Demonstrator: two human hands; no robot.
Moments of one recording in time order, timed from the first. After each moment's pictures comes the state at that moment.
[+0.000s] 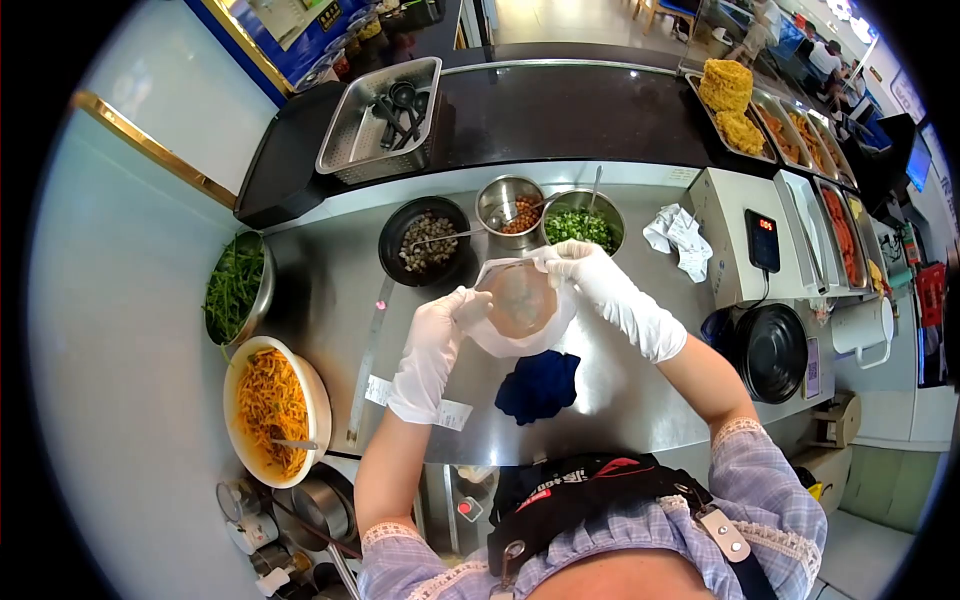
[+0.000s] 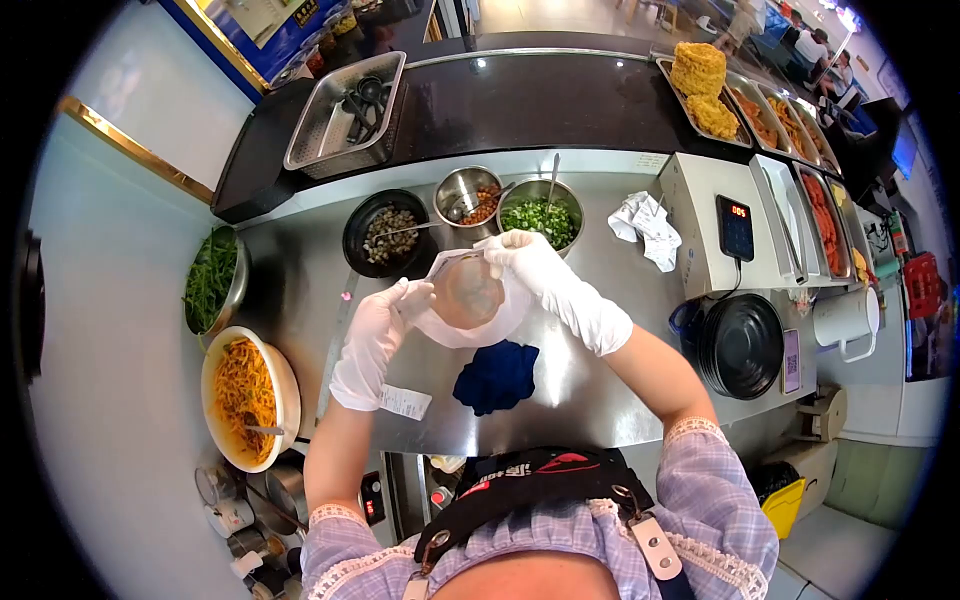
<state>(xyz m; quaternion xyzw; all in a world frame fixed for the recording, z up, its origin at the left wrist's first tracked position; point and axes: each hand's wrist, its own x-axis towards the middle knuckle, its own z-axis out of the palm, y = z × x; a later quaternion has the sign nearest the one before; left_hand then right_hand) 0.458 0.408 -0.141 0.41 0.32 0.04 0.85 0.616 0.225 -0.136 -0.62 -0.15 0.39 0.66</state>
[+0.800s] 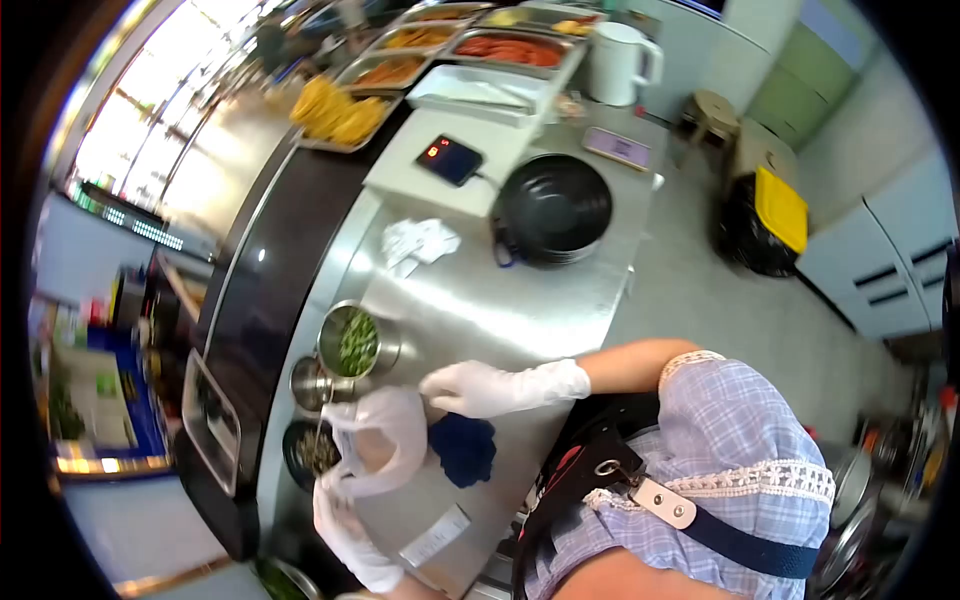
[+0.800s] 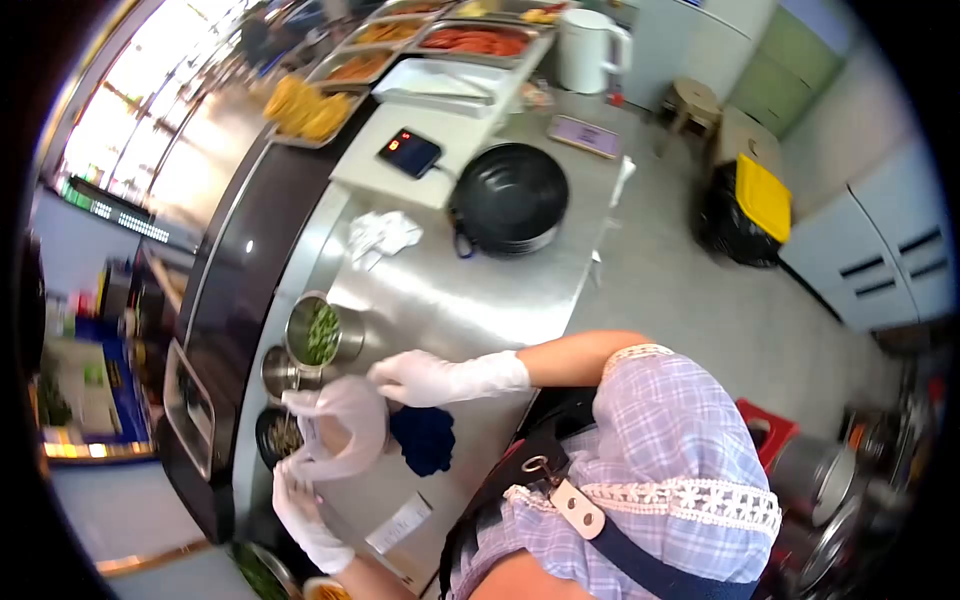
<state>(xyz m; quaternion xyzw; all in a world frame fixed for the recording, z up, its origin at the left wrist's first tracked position) 0.450 0.381 -0.086 0.65 0.20 -0.02 0.73 0.510 0.081 -0.173 -0.79 -0.21 0.08 0.57</state>
